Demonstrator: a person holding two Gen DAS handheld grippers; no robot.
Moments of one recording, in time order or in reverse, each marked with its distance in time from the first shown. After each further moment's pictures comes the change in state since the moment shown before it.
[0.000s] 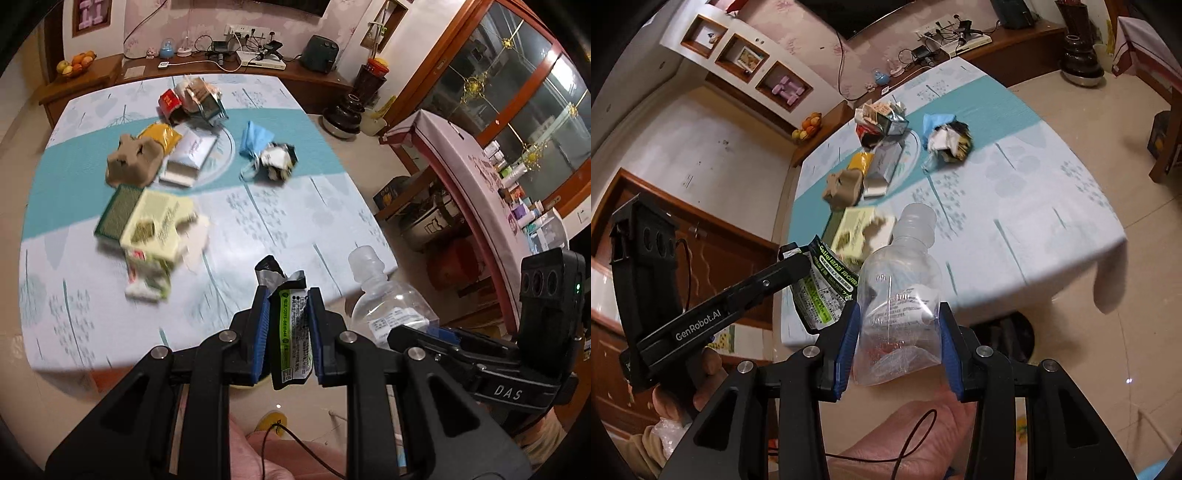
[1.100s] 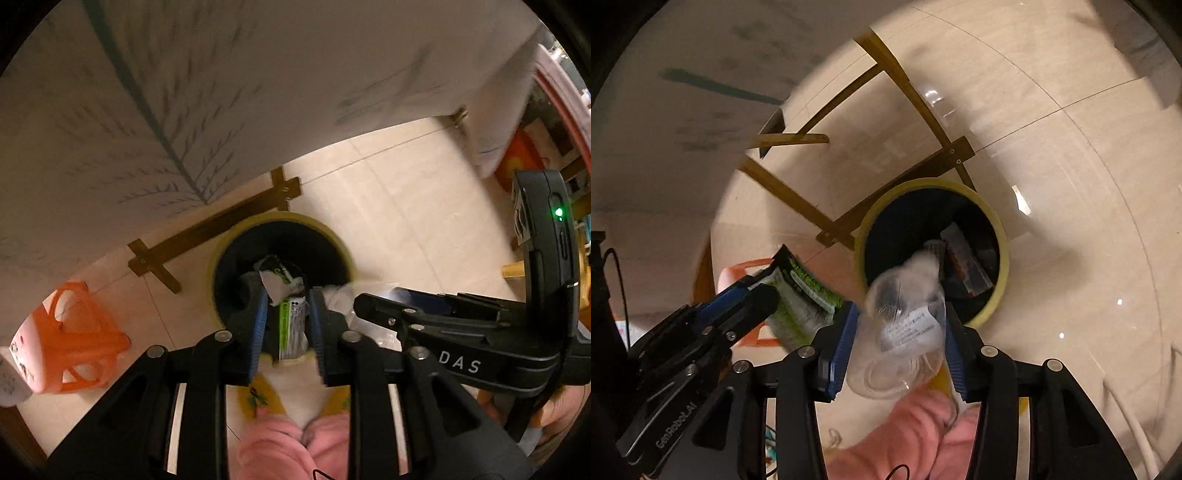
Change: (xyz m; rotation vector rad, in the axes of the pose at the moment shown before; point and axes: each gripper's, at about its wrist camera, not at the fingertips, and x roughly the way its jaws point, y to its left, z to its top) left arm 0.329 0.073 -0.219 0.189 0.236 0.152; right arm 0.300 -0.250 -0.199 0.219 0.202 -0.154
